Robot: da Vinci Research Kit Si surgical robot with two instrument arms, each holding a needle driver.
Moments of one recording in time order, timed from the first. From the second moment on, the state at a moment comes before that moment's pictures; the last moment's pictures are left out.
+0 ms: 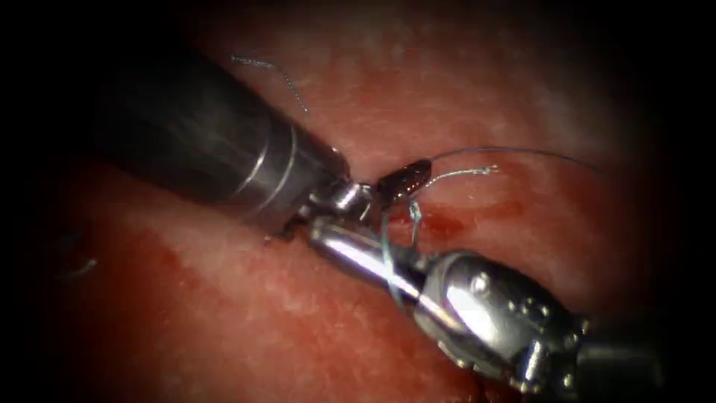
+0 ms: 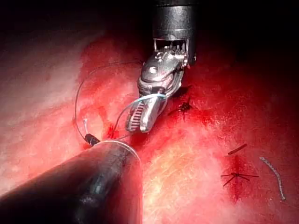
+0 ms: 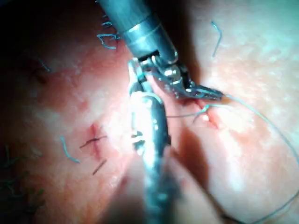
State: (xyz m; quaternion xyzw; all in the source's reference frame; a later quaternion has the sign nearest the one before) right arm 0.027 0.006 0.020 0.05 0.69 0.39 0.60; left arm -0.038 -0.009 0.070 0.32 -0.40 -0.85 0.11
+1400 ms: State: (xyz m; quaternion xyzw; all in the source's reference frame) right arm 0.019 0.003 0.030 0.12 0.43 0.65 0.61; left arm -0.037 -0.013 0.062 0.34 -0.40 -0.85 0.08
